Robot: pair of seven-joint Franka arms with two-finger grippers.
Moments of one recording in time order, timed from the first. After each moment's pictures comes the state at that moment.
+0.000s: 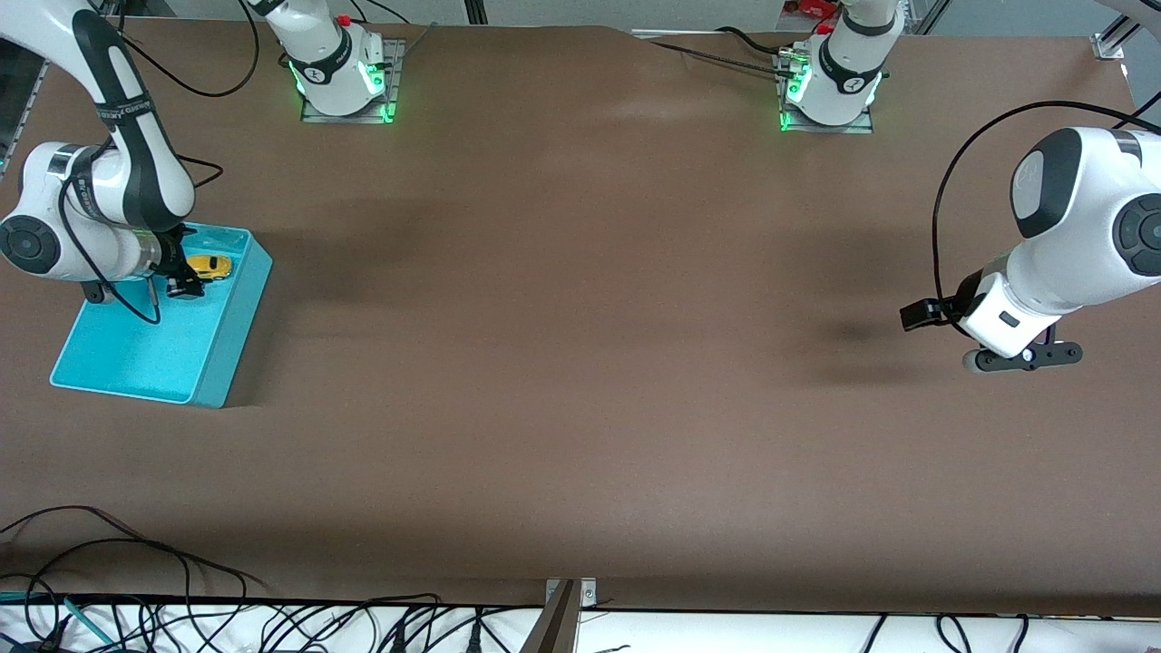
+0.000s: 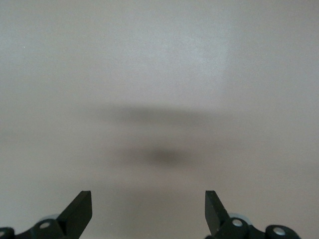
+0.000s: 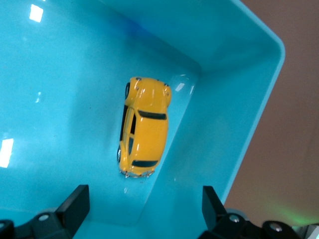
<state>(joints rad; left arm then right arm) 0.39 0.26 -0.44 -1.80 0.14 1.92 -0.21 -0.39 0.29 0.14 -2.17 -0.27 2.10 1.20</state>
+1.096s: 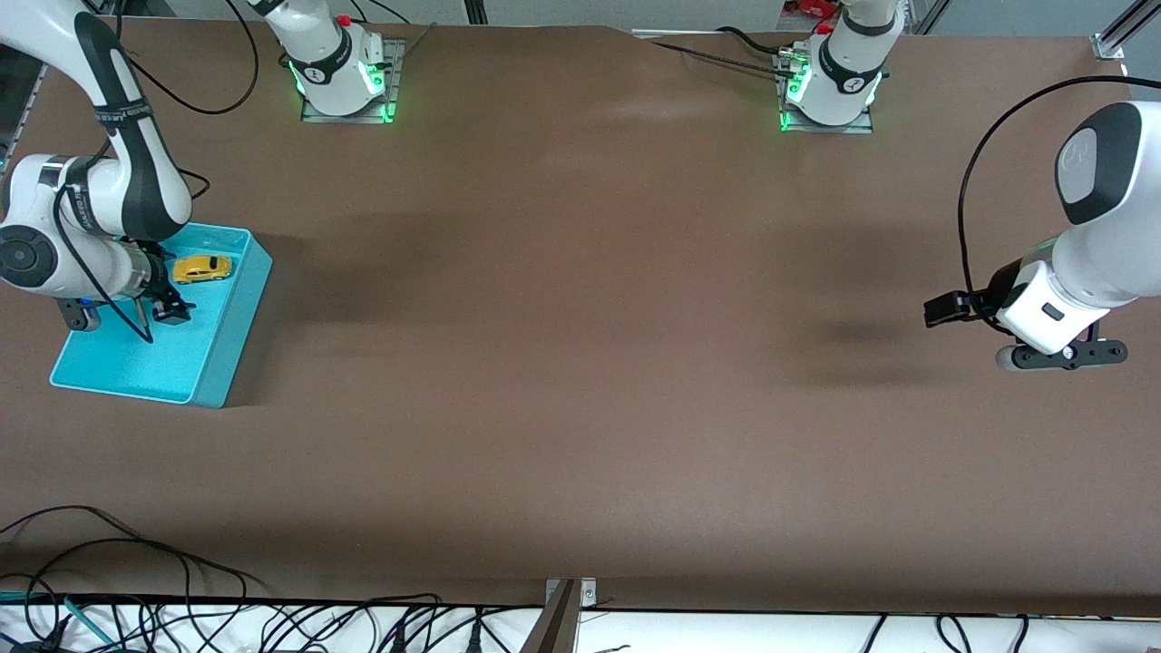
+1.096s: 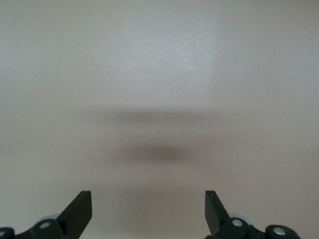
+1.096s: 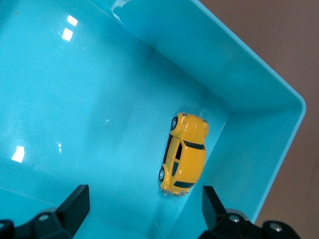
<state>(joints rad) 0.39 0.25 -0.43 -1.67 0.11 1.80 -0.09 -0.39 0.35 0.17 -2.04 -0.37 2.11 1.18</state>
